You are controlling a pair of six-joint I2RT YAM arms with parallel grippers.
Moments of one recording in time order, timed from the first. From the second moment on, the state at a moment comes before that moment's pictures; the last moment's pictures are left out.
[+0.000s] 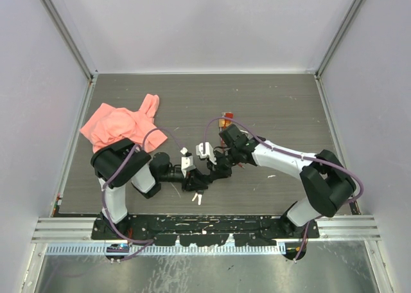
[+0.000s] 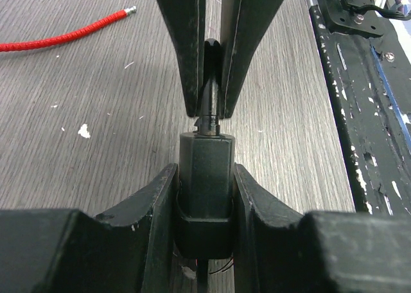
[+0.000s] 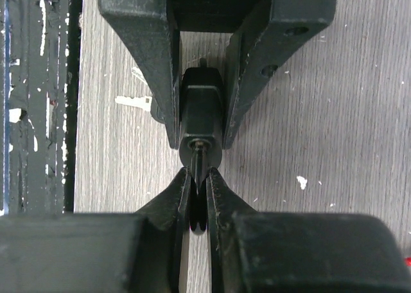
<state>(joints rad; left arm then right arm) -0.69 1.92 0.32 1.35 0.86 -0.01 0.72 1.54 0.87 -0.40 -0.72 -0.66</state>
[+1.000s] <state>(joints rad) -0.73 1.98 0.38 1.40 0.78 -0.03 0.47 1.45 0.91 -0.43 -0.94 -0.69</state>
